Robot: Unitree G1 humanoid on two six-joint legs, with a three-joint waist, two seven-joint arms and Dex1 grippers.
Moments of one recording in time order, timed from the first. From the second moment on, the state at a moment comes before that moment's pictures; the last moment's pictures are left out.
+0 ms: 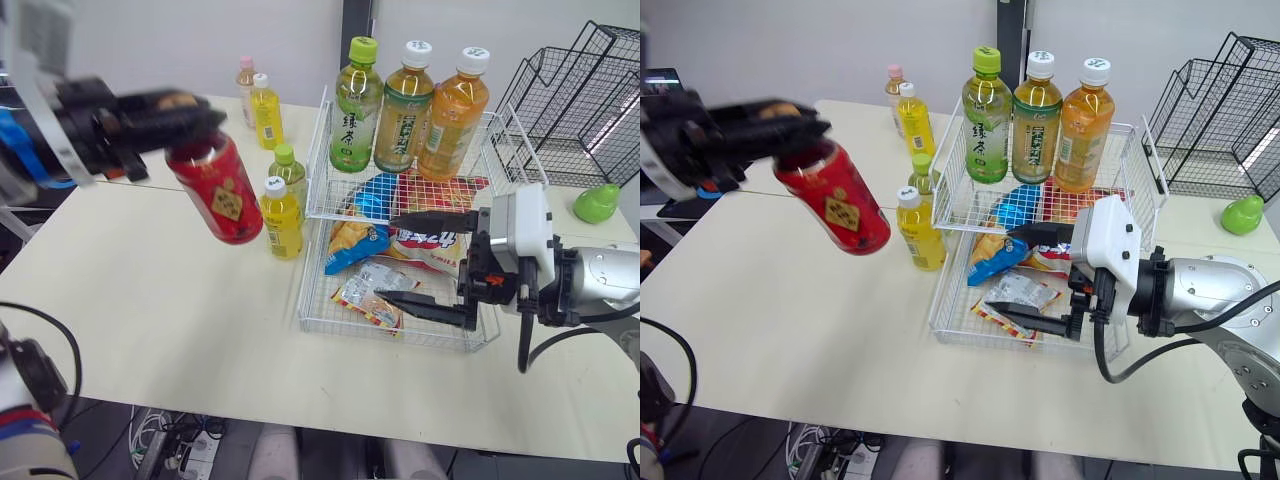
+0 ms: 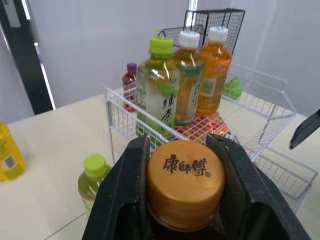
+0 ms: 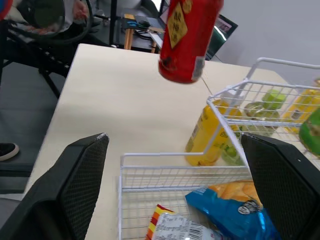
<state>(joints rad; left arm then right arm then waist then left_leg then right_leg) -1.03 1.07 0.40 -0.14 -1.02 1.31 -0.76 -0.46 -0.90 -0.09 -0.76 0.92 0.71 0.65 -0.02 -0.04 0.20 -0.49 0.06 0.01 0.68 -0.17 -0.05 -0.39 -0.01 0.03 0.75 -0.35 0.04</state>
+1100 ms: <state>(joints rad) -1.63 0.31 -0.16 0.65 -0.48 0.64 -1.28 0.02 -1.07 -0.99 -0.84 1.28 0.93 0.64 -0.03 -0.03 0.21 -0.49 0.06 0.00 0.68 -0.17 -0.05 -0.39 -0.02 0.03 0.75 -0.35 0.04</state>
